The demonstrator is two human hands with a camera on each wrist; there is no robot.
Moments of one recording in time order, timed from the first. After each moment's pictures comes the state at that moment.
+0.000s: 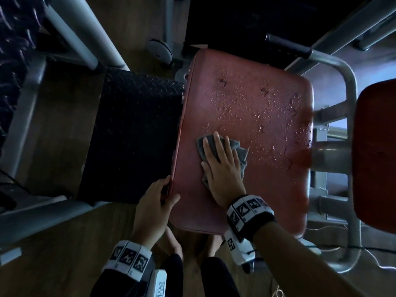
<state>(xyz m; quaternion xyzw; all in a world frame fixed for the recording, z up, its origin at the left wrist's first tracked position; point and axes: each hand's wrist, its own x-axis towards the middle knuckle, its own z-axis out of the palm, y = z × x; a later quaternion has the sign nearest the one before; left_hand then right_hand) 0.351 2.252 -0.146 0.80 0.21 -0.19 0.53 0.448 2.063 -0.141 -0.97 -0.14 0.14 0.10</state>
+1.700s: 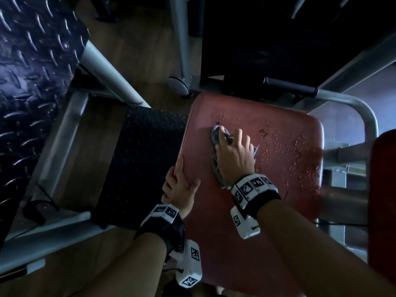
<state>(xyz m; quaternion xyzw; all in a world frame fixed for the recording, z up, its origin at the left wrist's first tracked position) 0.495 2.176 -0.137 0.82 0.34 -0.23 0.41 0.604 2.045 -0.127 -0.99 -0.12 0.05 0.06</state>
